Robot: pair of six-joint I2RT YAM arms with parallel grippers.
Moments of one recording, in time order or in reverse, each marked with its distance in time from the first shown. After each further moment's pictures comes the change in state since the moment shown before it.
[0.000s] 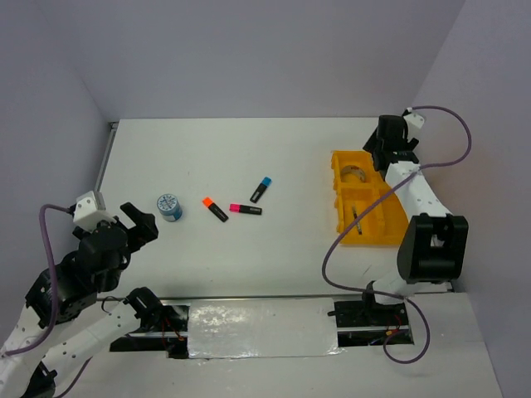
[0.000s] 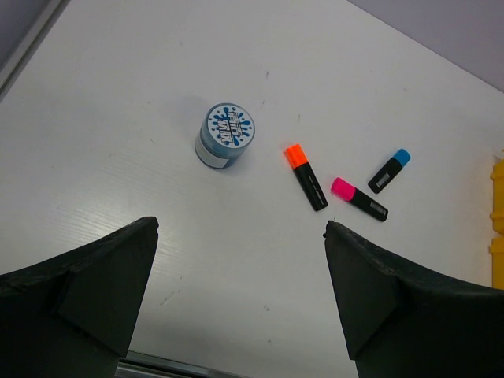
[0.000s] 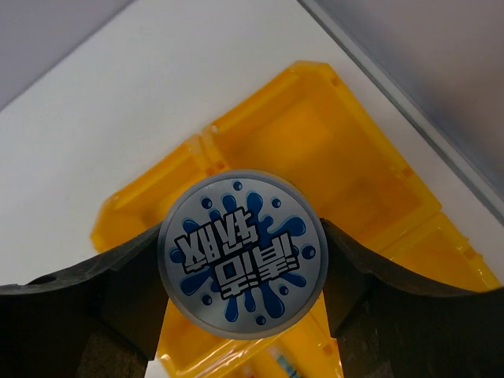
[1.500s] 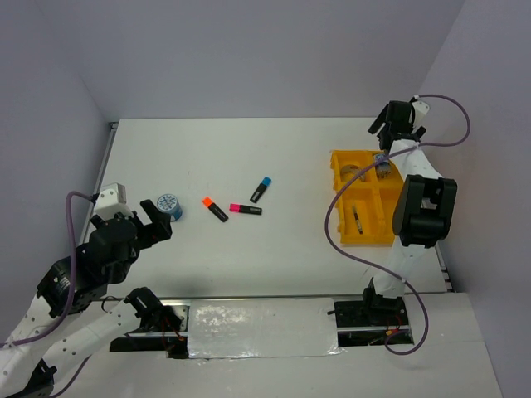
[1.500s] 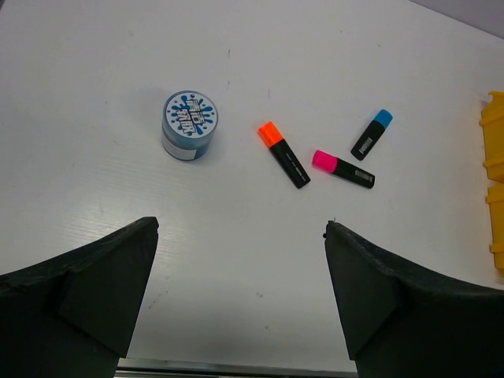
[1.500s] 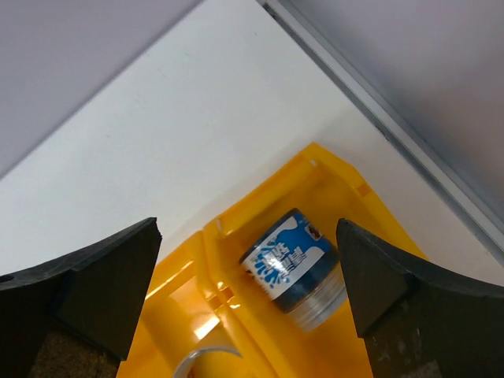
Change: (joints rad) left arm -0.010 0.062 -0.026 0.111 0.125 0.130; right arm -0.121 0.396 0.275 0.099 -0.070 -0.015
